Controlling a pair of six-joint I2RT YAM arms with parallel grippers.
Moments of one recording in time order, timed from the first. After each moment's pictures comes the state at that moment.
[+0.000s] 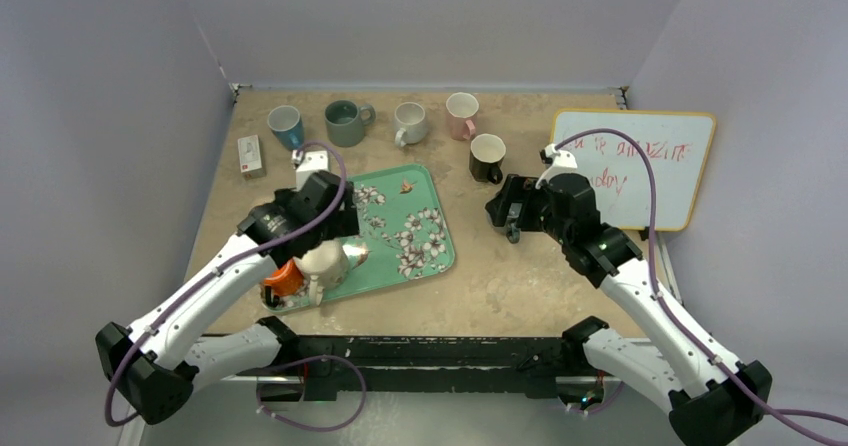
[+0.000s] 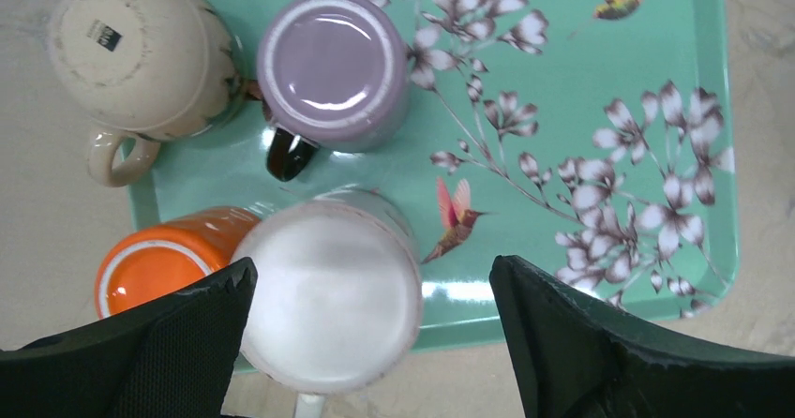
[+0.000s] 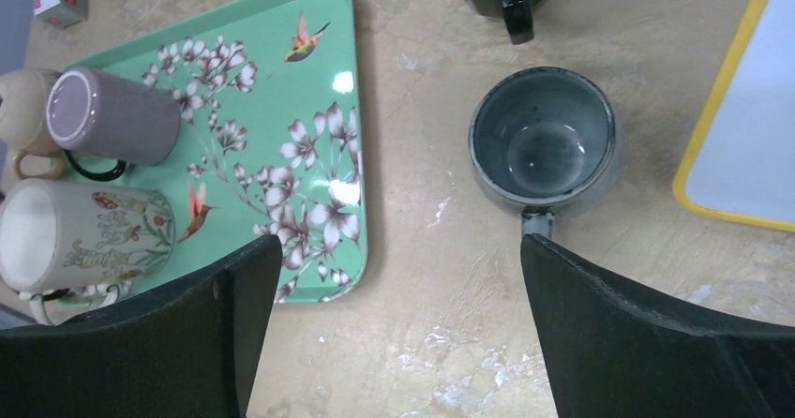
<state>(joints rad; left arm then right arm) -0.71 1.03 1.01 -0.93 -0.57 -0.65 0.48 0.88 0.79 -0.44 0.05 0.49</state>
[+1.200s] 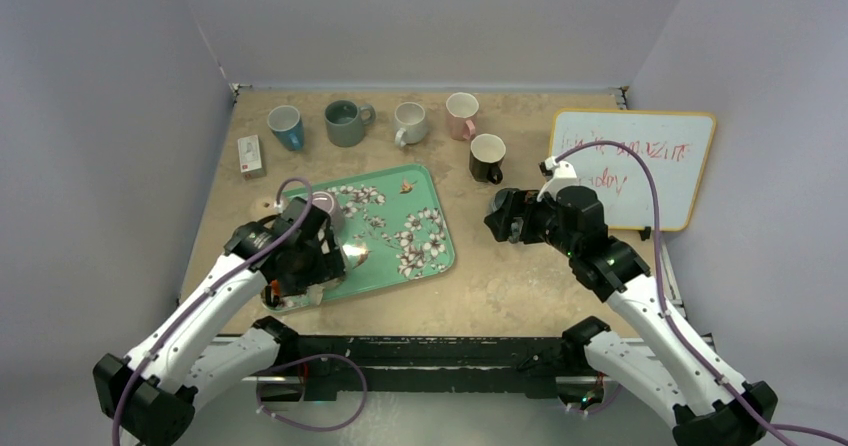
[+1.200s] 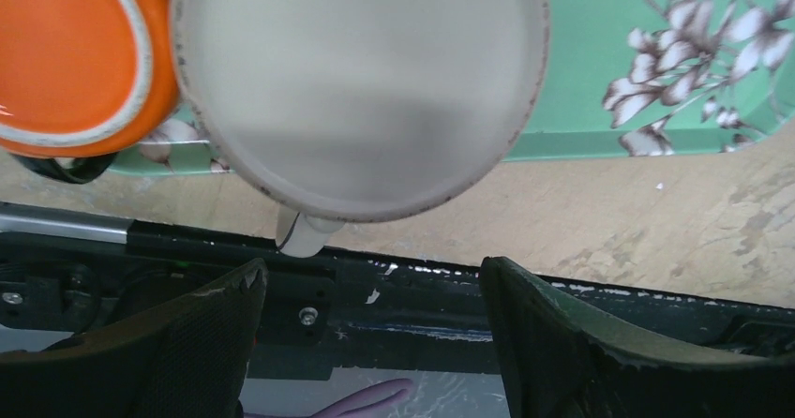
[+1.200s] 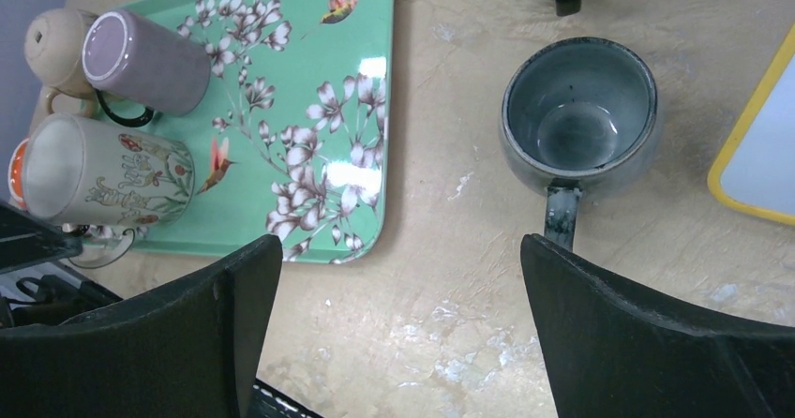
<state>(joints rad) -0.50 0.89 0.85 -1.18 -0.10 -0.84 0.48 0.78 0.73 -0.45 -0.06 0.44</state>
